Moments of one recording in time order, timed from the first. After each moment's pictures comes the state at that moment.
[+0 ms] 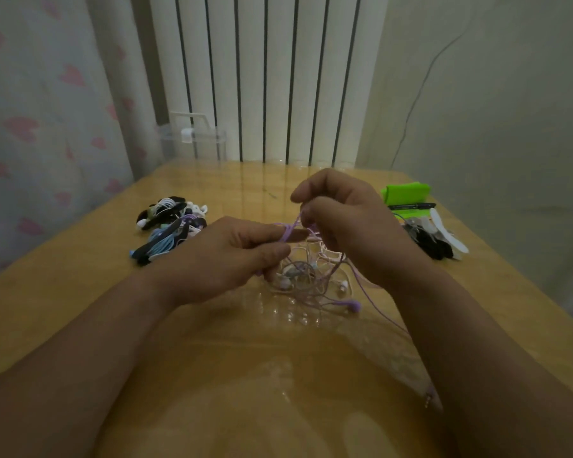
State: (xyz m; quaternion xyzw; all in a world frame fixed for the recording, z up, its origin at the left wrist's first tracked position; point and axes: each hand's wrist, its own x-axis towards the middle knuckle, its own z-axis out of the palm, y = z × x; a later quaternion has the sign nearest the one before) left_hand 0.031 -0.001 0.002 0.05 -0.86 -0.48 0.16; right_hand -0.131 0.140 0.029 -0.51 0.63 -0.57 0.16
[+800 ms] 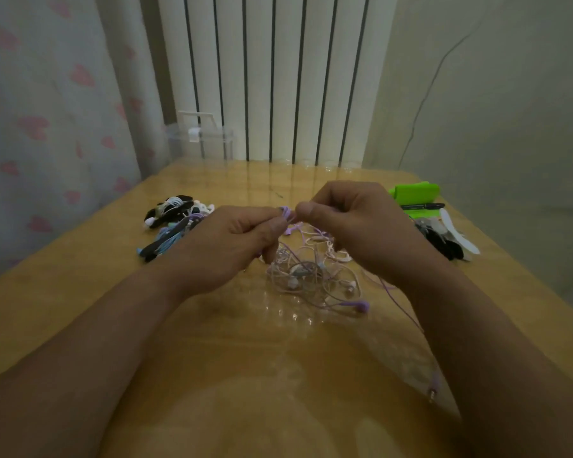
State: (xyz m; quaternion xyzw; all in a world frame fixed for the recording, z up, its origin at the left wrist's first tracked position) left_hand 0.032 -0.009 0.002 0.08 -0.88 -0.41 0.23; right_hand -0.132 0.143 0.029 -0.54 0.70 -0.46 0.06
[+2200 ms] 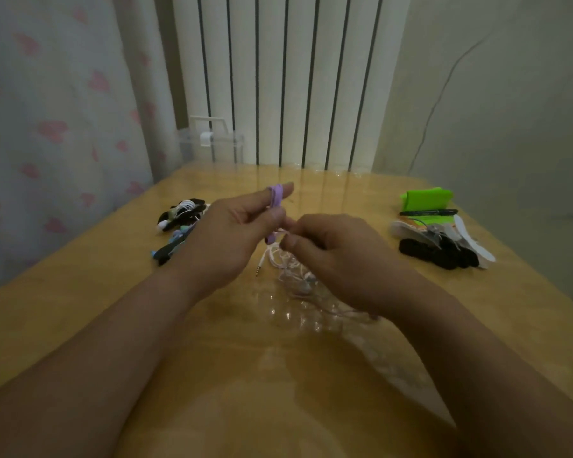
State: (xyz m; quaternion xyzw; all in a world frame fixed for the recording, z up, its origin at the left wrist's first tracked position) left_hand 0.028 -0.013 0.001 0.13 -0.82 -0.44 0.34; right_hand -0.103 0.132 0.013 -0.59 0.74 -0.33 0.02
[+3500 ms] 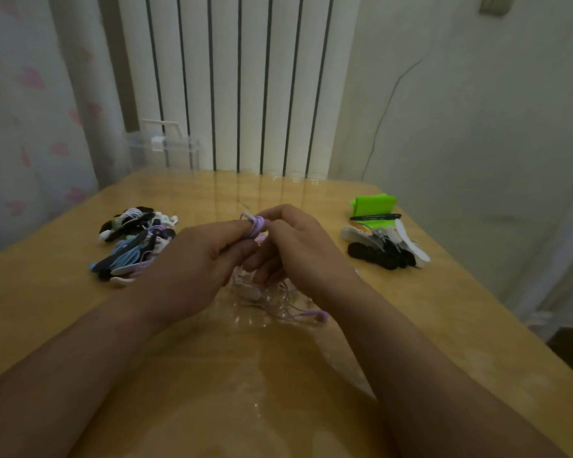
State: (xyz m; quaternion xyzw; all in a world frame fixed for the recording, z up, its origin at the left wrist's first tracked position) left_hand 0.015 0.000 -0.012 0.05 -0.90 -0.29 0.33; right_hand -0.105 0.133 0.022 -0.40 0.68 -0.56 0.24
